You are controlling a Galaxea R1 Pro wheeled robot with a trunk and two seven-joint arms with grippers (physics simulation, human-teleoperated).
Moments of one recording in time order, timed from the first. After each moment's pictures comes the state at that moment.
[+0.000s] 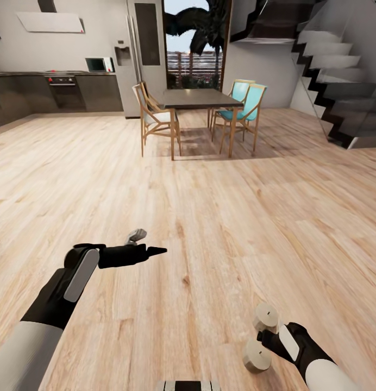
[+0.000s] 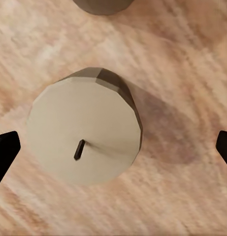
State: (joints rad) left arm -0.69 0.17 -0.14 -1.27 0.65 1.05 -0.43; right arm -0.60 -0.06 -0.34 -0.40 -0.17 0.56 -0.13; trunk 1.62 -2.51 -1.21
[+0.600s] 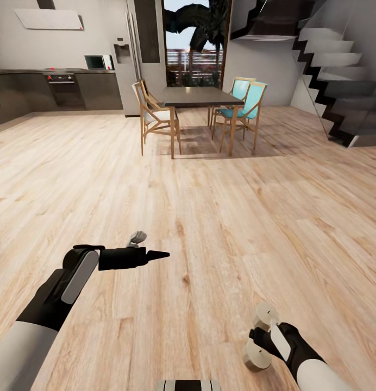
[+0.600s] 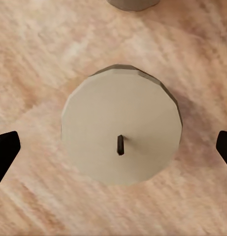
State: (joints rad) left arm -0.69 0.21 -0.20 -1.27 0.65 1.04 -0.63; right arm -0.60 -0.02 -0.34 -0.40 -0.16 0.51 -0.13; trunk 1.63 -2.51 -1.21
